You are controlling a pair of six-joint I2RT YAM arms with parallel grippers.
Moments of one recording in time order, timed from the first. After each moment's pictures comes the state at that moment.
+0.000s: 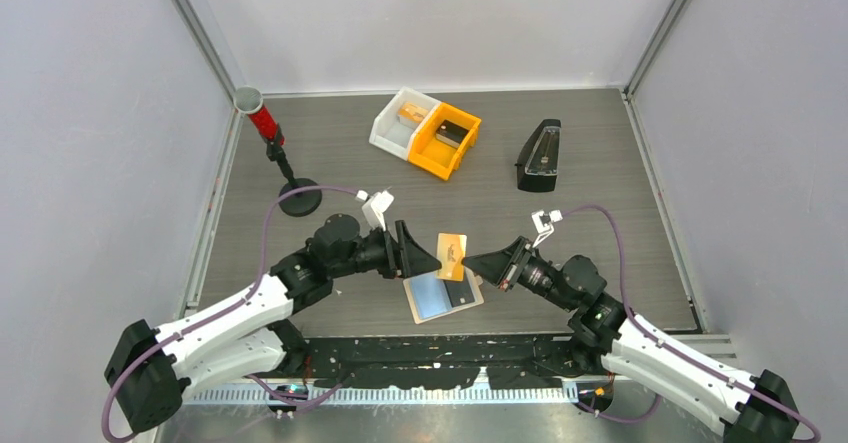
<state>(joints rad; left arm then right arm) -0.83 0.91 0.53 0.04 0.34 -0.93 0.82 0.49 0.14 0.37 -0.17 1.07</state>
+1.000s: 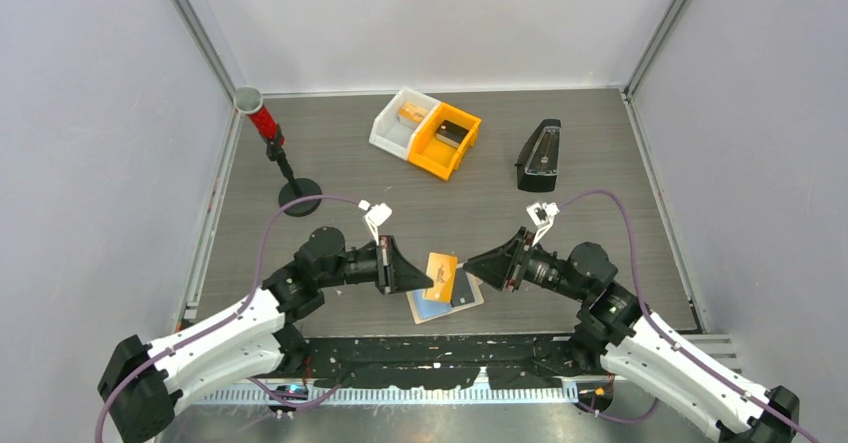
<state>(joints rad) -0.83 0.83 0.41 0.26 0.52 -0.99 0.77 0.47 0.27 0.20 -0.35 0.82</state>
